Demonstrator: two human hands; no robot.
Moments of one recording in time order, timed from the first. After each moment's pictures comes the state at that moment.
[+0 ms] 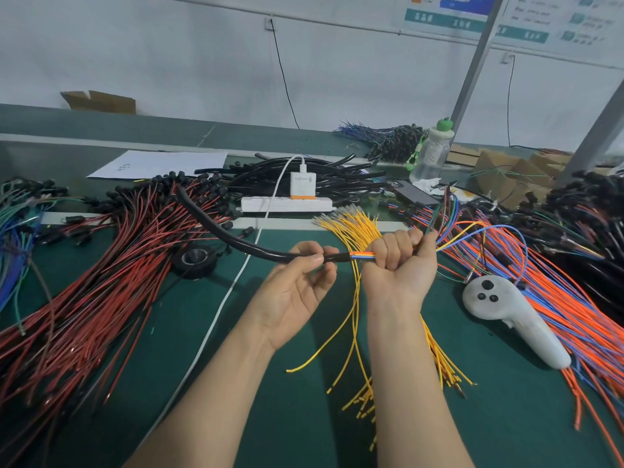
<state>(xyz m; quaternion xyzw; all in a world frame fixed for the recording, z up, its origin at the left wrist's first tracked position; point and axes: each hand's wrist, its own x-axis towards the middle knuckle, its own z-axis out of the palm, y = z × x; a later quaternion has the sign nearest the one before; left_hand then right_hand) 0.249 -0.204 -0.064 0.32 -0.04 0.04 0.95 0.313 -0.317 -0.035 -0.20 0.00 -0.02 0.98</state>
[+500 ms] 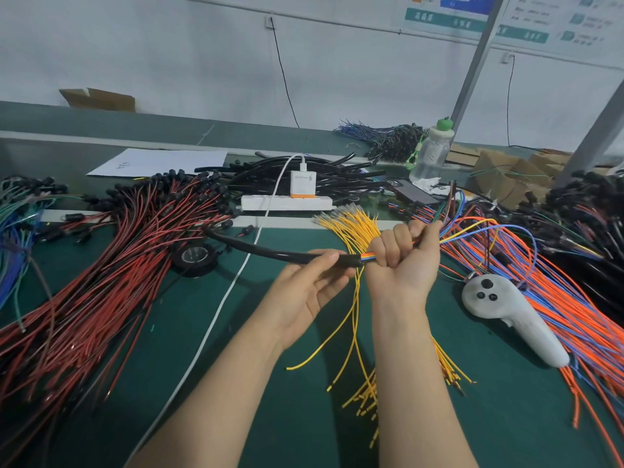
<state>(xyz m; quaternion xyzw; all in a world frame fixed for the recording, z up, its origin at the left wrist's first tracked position) 0.253 -0.214 -0.065 0.40 0.00 0.04 0.92 0.310 -0.319 -0.024 -0.16 -0.05 0.02 0.99</state>
